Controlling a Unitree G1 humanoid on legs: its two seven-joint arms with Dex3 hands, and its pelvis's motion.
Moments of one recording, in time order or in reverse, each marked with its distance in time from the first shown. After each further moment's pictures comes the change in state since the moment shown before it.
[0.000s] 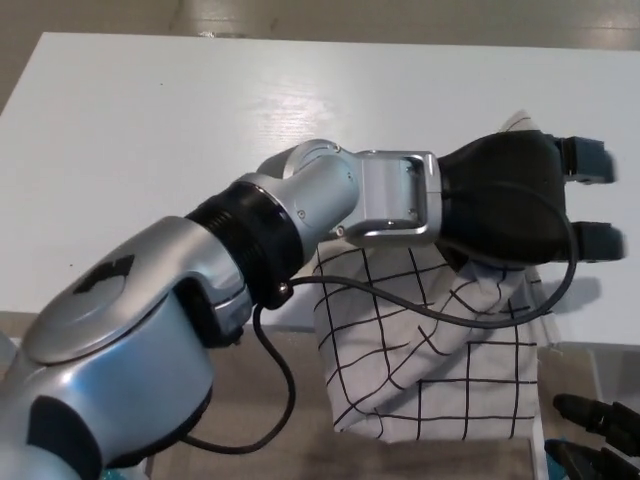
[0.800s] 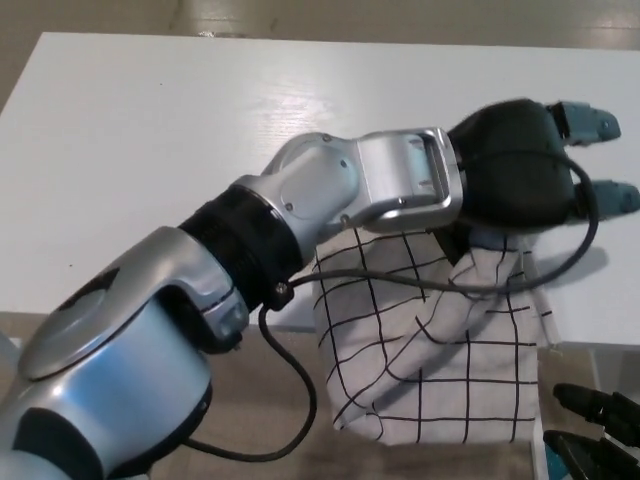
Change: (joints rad) left_arm 0.042 0.006 0.172 -0.118 -0.109 0.067 -0.374; right_arm -0.016 0.000 0.000 0.001 0.001 0.000 0.000
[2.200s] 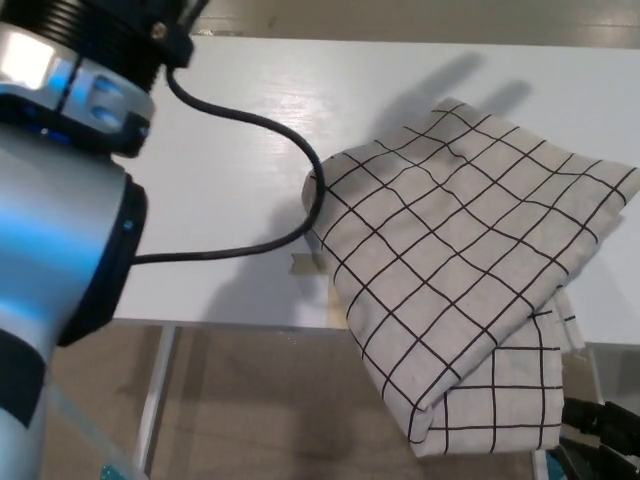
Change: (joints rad) left_arm -0.354 0.185 0.492 0.071 -0.448 0.174 -0.466; right_arm 0.007 -0.014 0.014 0.010 0.000 0.009 0.017
